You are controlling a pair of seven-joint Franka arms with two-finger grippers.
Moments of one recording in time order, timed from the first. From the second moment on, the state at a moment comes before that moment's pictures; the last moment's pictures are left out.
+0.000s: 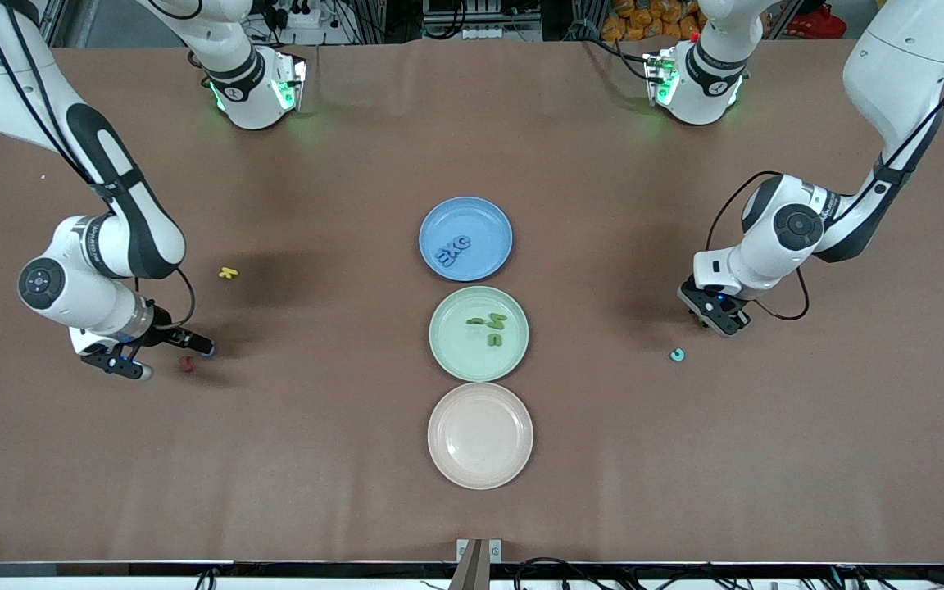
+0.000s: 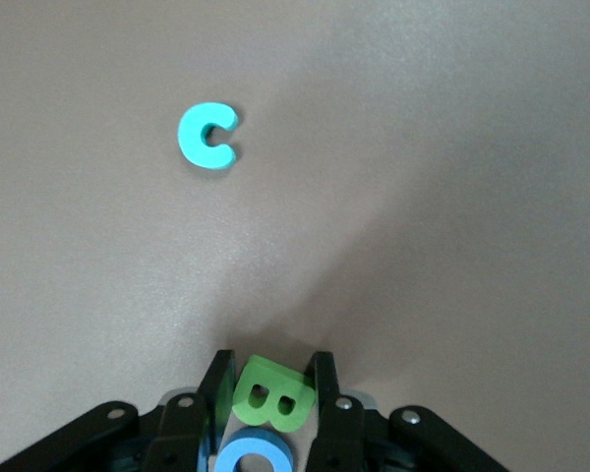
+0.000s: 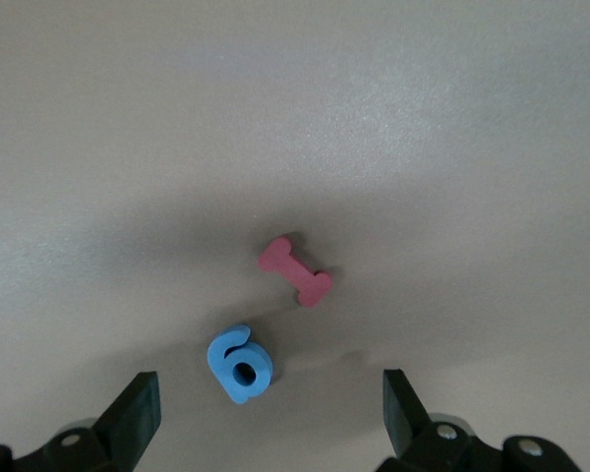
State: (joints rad) left arm 0.44 0.48 -0.52 -2.28 0.54 2.74 0.38; right arm -0.31 0.52 0.21 -2.01 -0.10 2.51 0.29
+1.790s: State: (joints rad) left arm -0.29 0.72 -0.52 -1.62 0.30 2.47 -0.69; right arm -0.21 0.56 0.14 -2.01 -0.10 2.58 0.34
